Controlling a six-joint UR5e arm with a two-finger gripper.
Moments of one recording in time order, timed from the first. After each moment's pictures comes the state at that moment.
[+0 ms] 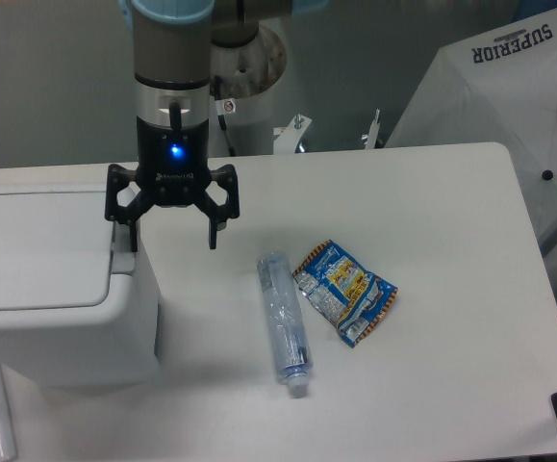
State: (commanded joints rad) arm 2.24 -1.63 -1.69 -0.91 1.36 0.03
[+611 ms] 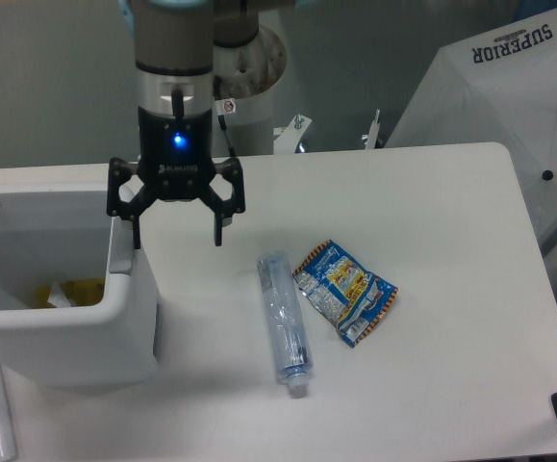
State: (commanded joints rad) arm 2.33 -1.61 -1.62 -0.89 1.39 0.08
